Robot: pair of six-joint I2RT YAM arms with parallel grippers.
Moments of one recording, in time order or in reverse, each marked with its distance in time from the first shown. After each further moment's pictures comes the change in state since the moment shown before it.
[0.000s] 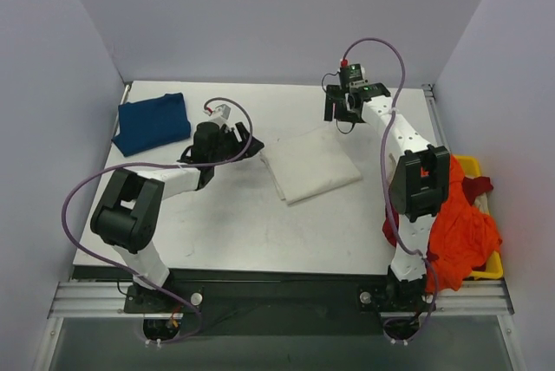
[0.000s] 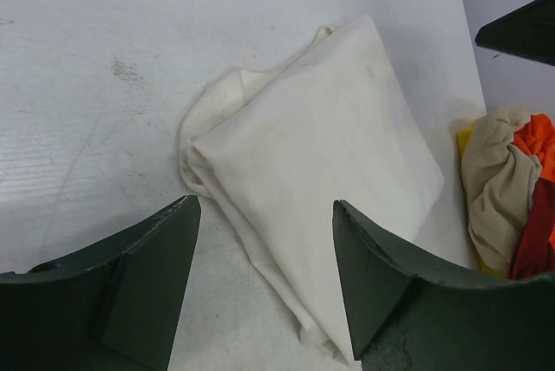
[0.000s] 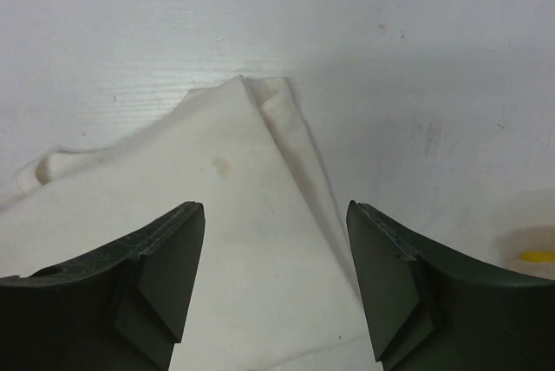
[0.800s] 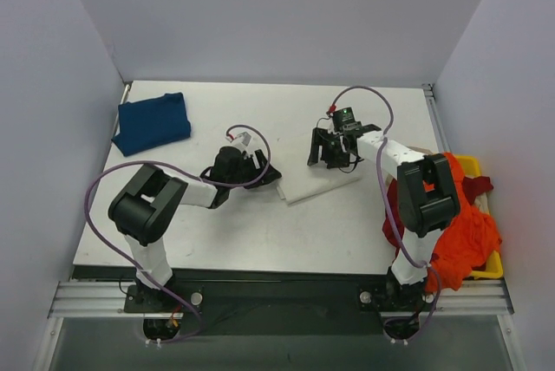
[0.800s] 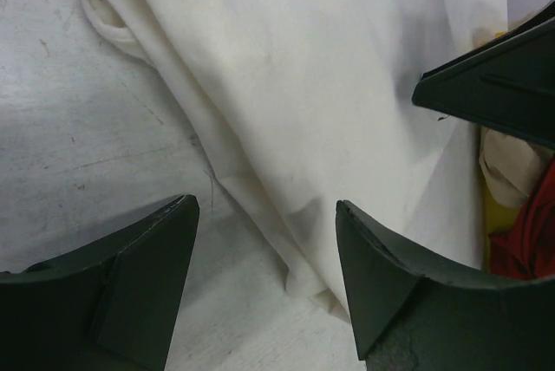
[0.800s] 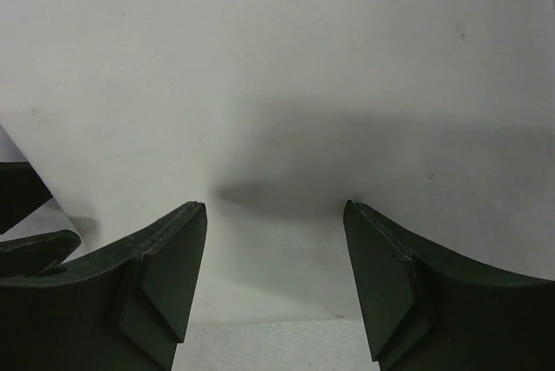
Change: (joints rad) left arm -0.169 0.075 -0.146 0.124 -0.021 -0.105; right arm 0.055 -0.195 -0.596 0.278 -0.354 0.134
